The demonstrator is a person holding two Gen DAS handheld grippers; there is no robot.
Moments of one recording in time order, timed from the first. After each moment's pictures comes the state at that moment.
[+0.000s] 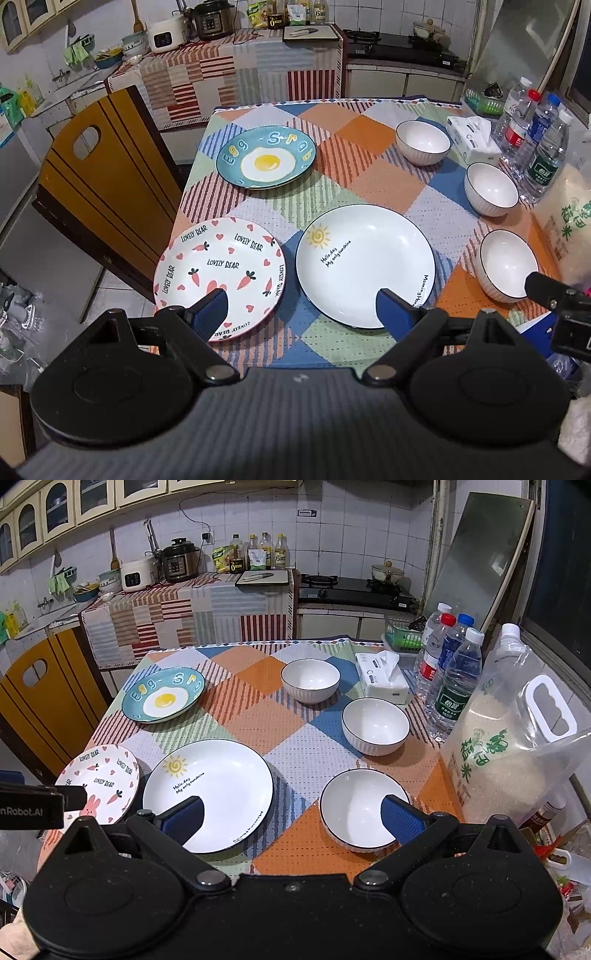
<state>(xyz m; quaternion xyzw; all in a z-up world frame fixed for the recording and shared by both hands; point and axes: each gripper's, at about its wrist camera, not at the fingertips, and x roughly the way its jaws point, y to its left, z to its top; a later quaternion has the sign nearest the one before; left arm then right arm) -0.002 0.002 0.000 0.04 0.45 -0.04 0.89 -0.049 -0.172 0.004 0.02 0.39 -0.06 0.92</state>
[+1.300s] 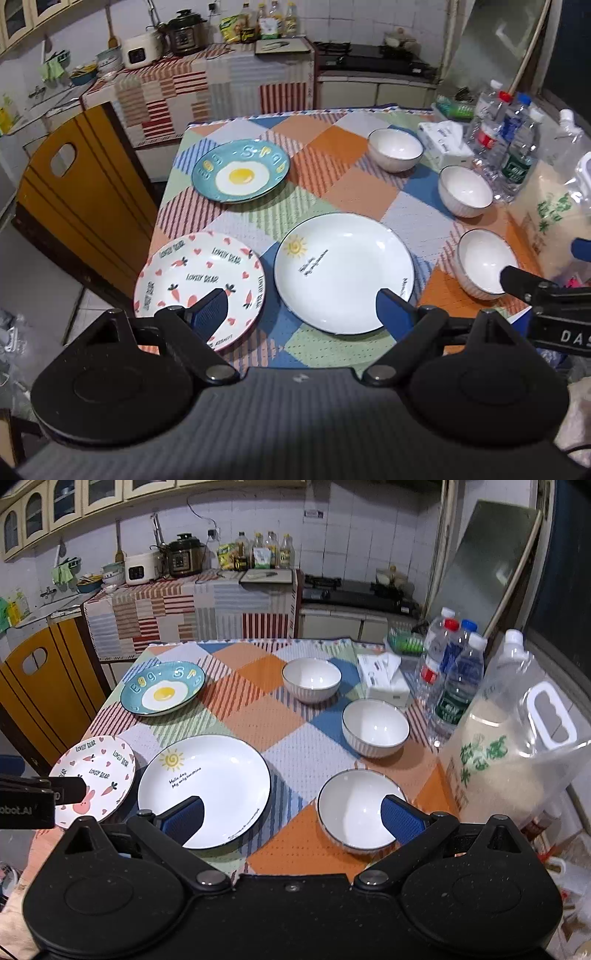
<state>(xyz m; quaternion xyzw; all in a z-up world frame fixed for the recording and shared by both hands) -0.008 0.008 0.000 0.03 0.42 -0.10 0.90 -0.051 -0.167 -0.001 0.00 0.38 -0.06 0.92</state>
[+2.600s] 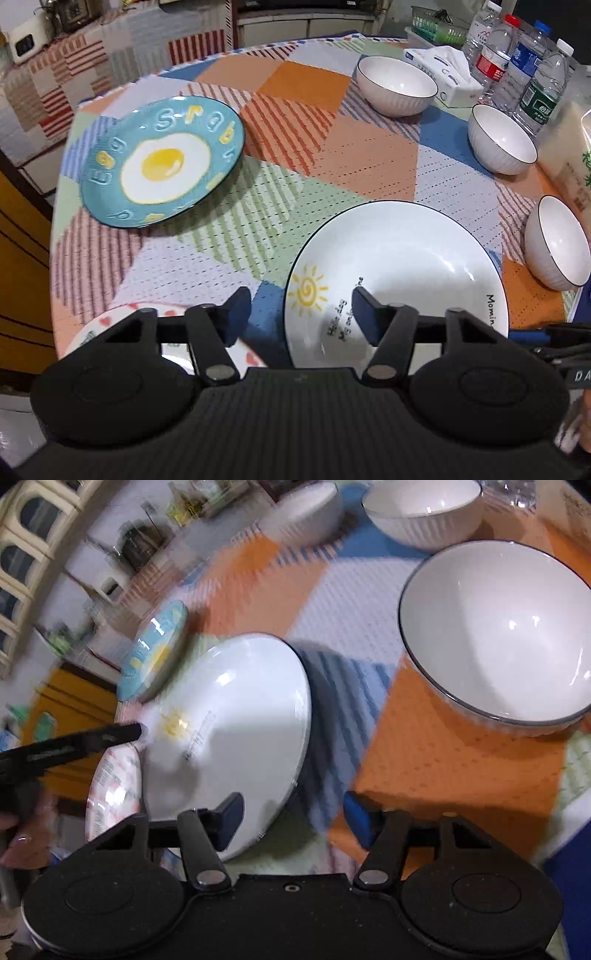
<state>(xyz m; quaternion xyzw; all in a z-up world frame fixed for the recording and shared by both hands) 0.194 0.010 -0.145 0.09 0.49 -0.23 0.83 0.025 -0.196 -0.193 0.33 0.47 0.03 0.82</state>
